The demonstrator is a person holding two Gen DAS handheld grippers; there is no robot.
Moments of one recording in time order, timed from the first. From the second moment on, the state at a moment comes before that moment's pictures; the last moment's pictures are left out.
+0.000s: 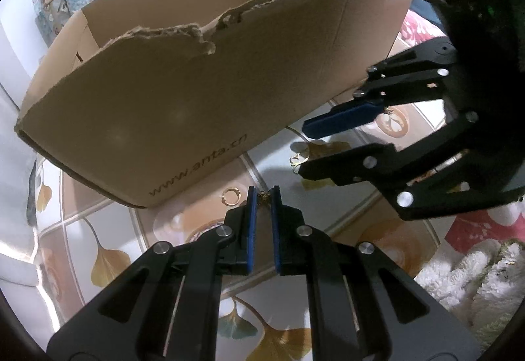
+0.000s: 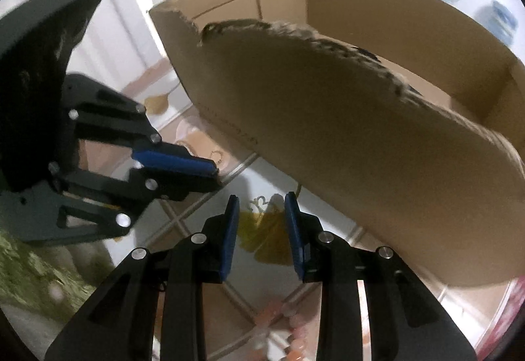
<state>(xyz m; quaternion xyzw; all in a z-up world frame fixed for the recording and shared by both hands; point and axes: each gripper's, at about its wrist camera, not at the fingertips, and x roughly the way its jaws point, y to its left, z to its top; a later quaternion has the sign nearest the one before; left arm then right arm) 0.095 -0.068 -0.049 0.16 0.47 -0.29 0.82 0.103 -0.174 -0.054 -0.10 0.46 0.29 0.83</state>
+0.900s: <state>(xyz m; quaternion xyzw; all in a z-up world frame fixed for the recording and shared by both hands) 0.100 -0.068 -0.049 0.16 0.47 -0.29 0.82 0.094 -0.164 -0.057 -0.14 0.46 0.29 0.83</state>
